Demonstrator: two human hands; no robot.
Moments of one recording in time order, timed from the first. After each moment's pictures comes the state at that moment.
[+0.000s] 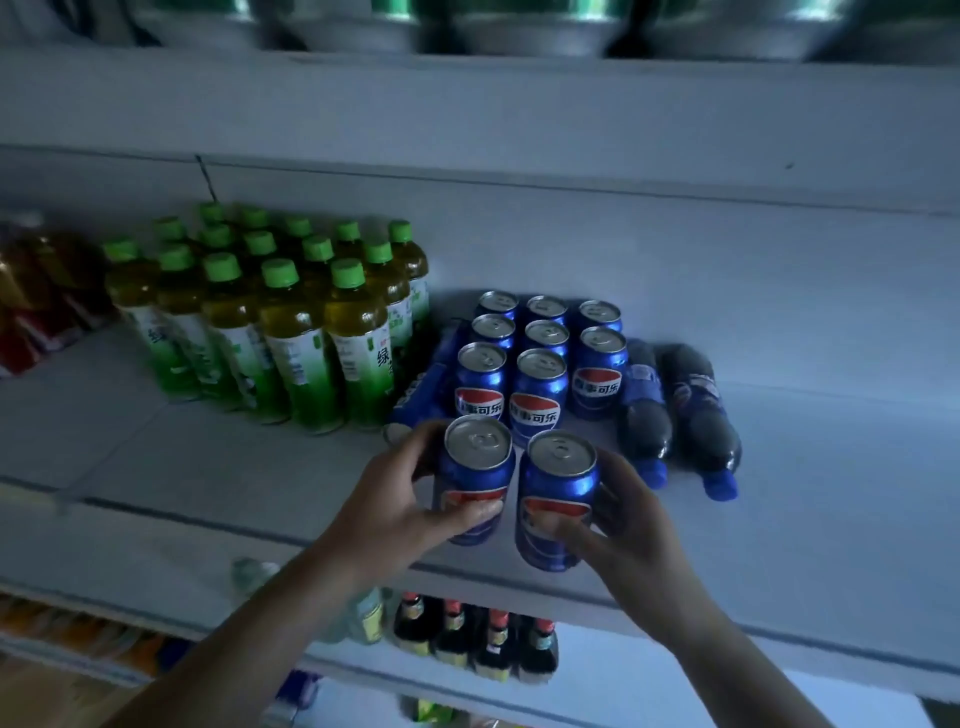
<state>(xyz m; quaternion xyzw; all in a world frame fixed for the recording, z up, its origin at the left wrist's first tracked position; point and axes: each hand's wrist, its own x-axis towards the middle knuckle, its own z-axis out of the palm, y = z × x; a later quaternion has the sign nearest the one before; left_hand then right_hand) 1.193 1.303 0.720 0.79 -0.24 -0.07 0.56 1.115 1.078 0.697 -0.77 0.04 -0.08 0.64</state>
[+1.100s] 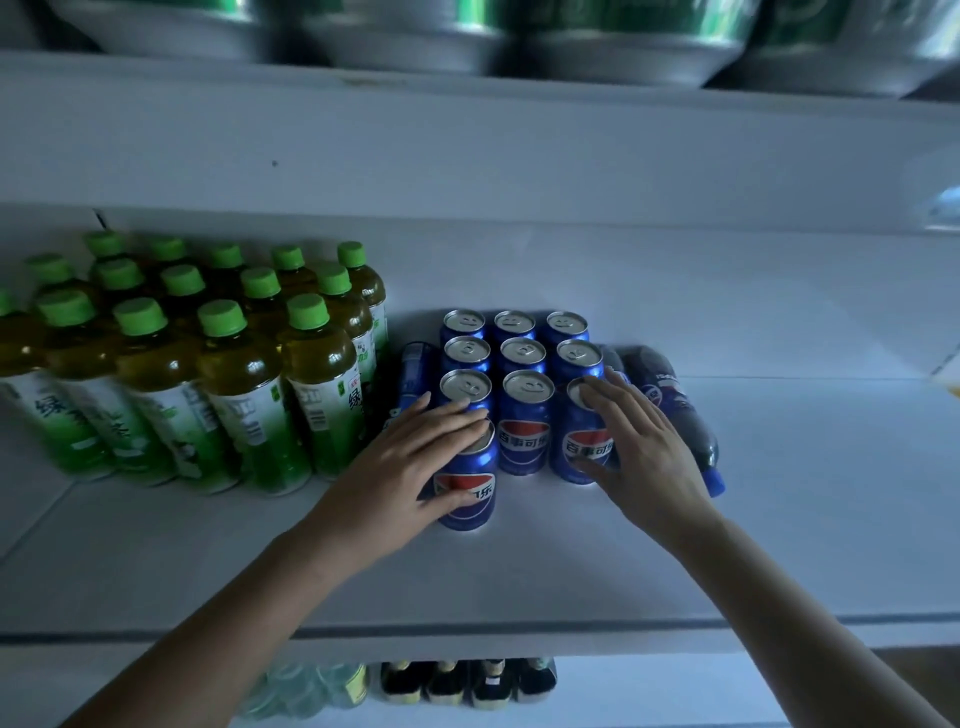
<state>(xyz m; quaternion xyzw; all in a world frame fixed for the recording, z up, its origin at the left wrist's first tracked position) 1.301 1.306 0.701 0.78 -0.55 0.16 0.25 1.198 1.018 0.681 -0.94 -0.01 -0.32 0.09</state>
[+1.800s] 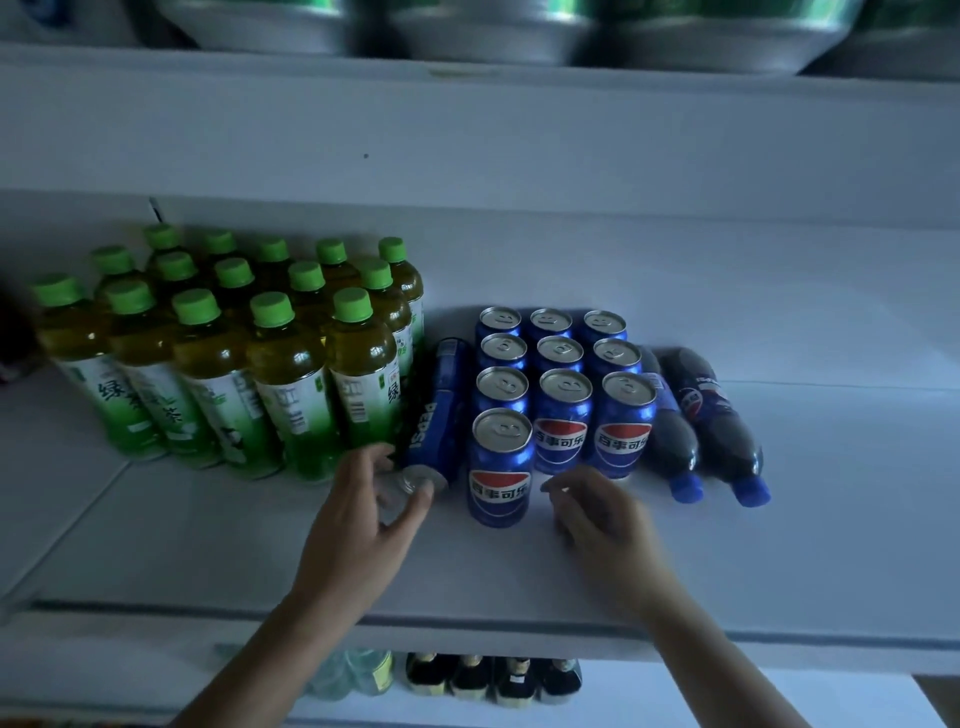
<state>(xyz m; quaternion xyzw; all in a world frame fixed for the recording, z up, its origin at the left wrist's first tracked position) 1.264 1.356 0.671 0.89 -0.17 0.05 0.41 1.178 1.113 0.659 -0.82 0.10 -0.18 0.53</state>
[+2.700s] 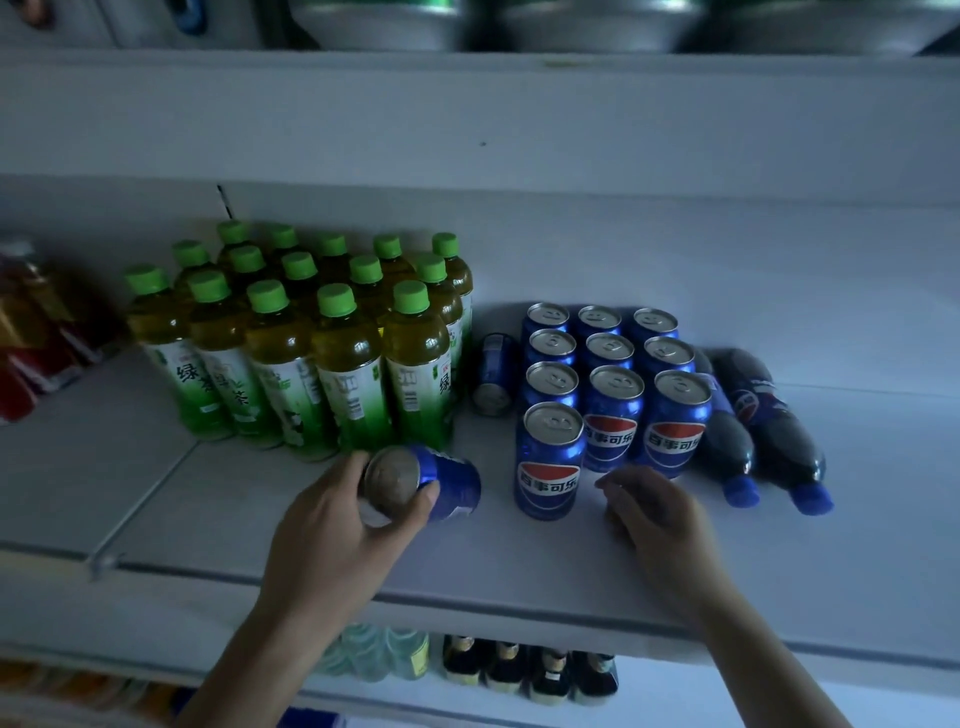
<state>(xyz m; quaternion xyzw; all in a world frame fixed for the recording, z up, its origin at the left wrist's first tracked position) 1.243 1.411 0.700 0.91 -0.14 0.11 0.37 1.181 1.109 0.651 -0.80 0.13 -0.17 0.56</state>
